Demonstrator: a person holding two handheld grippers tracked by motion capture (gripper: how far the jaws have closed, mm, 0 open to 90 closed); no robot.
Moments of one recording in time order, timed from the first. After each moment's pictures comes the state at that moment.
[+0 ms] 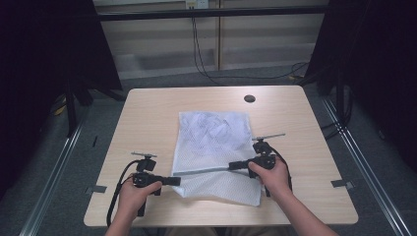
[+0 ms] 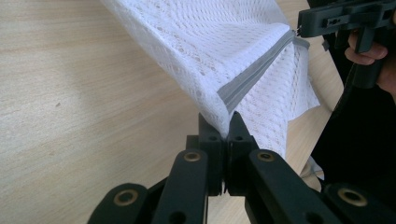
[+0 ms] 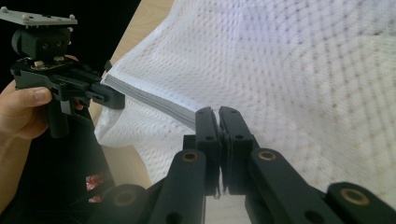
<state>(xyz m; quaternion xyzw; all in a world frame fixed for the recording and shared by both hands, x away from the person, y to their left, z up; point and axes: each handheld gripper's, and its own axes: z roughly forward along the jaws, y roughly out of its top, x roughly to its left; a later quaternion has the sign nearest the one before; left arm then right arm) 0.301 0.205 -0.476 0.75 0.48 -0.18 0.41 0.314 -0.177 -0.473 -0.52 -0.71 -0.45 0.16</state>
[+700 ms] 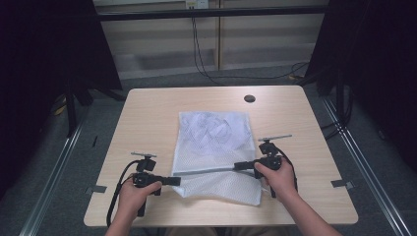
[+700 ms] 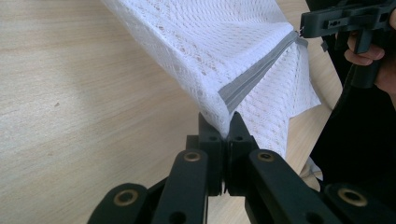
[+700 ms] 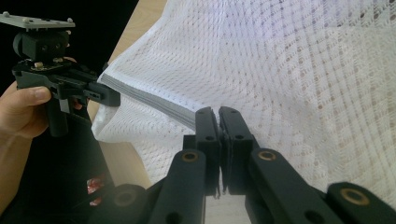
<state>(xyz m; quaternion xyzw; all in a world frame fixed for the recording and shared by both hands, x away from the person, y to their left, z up) 0.302 0.204 -0.477 0.75 0.48 -0.17 0.41 0.310 -0.192 -0.476 -0.52 -0.70 -0.45 0.15</state>
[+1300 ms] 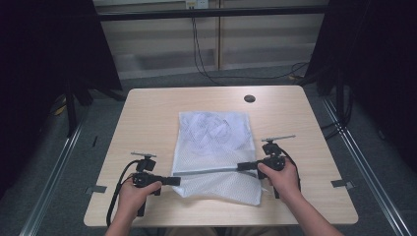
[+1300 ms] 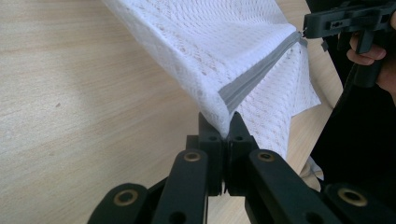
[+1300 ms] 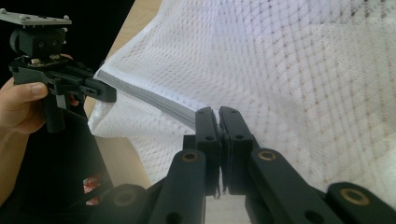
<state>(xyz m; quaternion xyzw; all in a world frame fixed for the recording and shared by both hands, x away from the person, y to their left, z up) 0.302 0.205 -0.476 0.75 0.48 -0.17 0.41 0.307 -0.200 -0.474 -0.53 -0.71 -0.45 0.15</state>
